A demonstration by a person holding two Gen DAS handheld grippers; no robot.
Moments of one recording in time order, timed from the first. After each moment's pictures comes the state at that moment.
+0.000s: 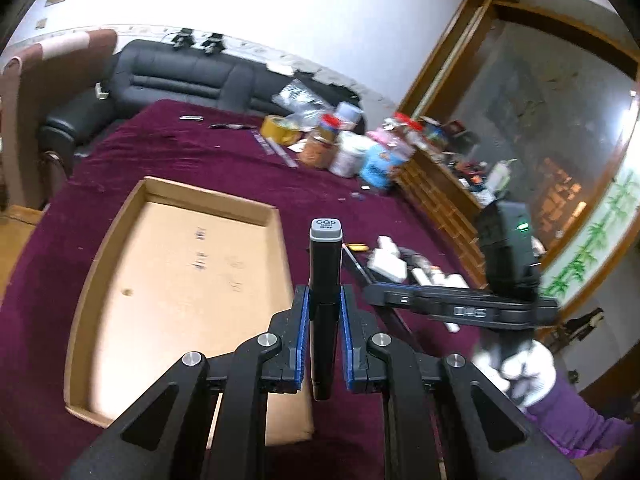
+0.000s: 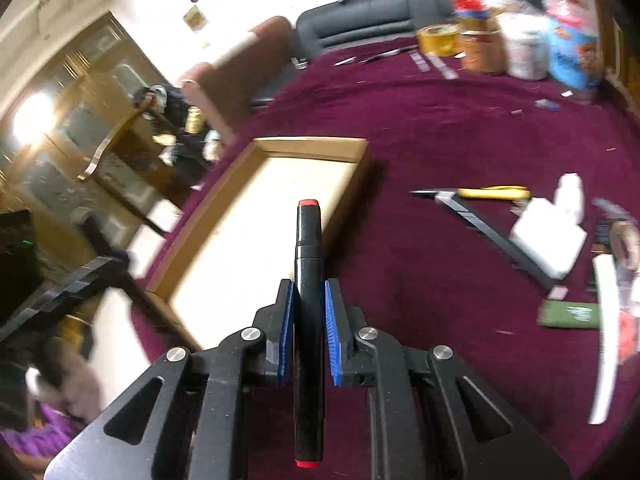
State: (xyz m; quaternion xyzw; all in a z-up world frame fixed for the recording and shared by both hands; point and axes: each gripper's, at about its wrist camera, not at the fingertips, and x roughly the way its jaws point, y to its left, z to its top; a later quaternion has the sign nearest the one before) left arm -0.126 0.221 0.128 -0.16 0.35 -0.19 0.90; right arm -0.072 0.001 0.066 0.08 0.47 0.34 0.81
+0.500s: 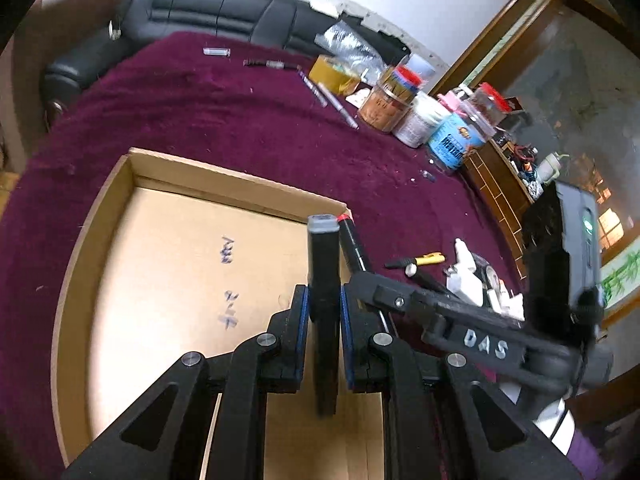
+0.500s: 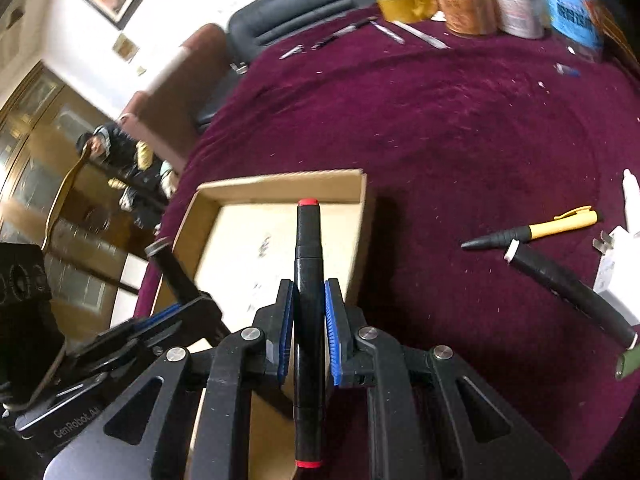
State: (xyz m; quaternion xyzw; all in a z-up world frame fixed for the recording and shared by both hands) left arm 0.026 0.229 0.055 -0.18 0.47 -0.17 0.85; right arm 0.025 0.062 0.026 0.15 0.51 0.23 0.82
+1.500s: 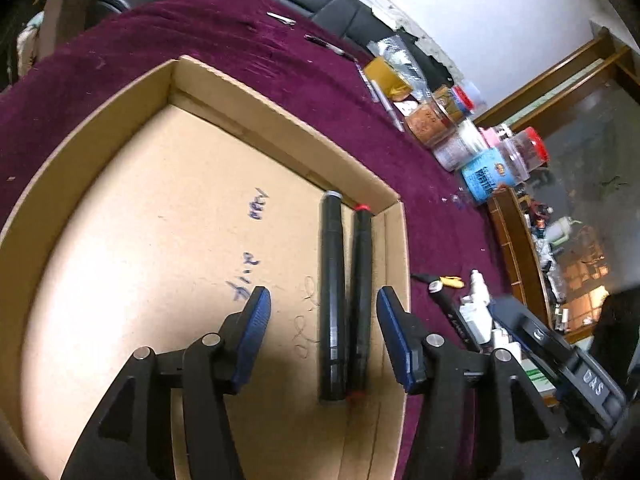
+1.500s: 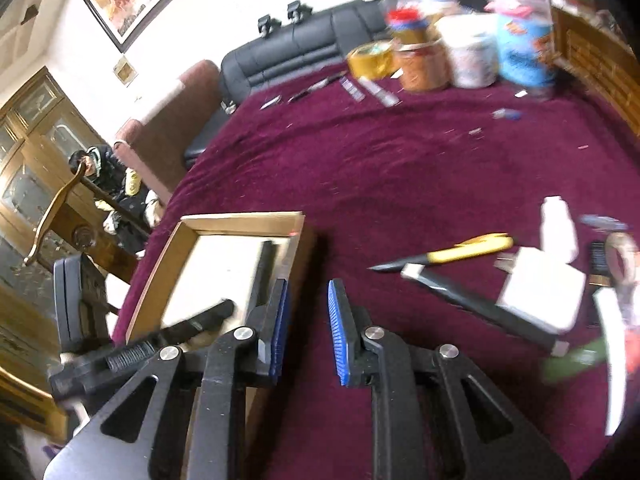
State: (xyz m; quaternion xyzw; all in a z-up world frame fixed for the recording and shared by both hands) left arm 0.012 0.242 0.011 -0.29 0.48 -0.10 0.82; right arm -0.021 -0.009 0.064 0.12 0.43 0.19 0.87
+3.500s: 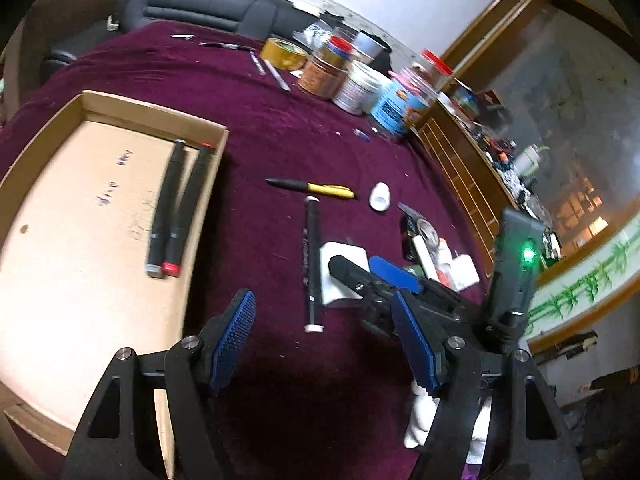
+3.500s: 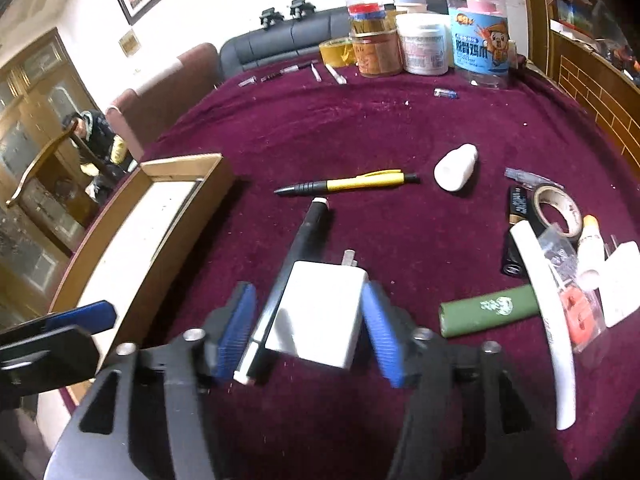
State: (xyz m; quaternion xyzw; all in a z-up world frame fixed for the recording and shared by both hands) left arm -0.089 0.117 0.074 -0.20 0.45 -0.16 0.85; right arm -0.047 -0.059 0.012 0.05 0.44 0.19 0.88
